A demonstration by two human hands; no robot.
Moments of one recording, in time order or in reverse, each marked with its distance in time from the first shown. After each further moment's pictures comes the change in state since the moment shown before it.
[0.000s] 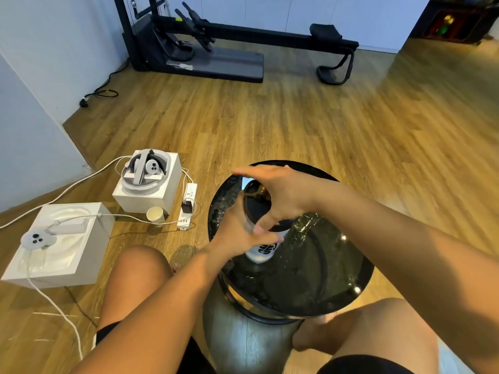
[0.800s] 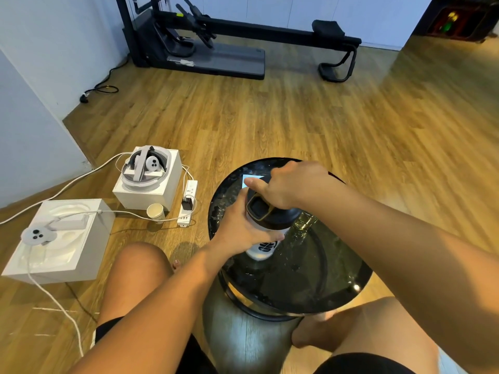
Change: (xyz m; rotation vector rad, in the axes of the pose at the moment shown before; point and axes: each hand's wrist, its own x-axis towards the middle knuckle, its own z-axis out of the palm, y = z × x) left_hand -0.002 0.003 0.001 -0.021 -0.011 -0.027; right_hand 0.014 -0.013 0.000 -0.292 -0.037 0.502
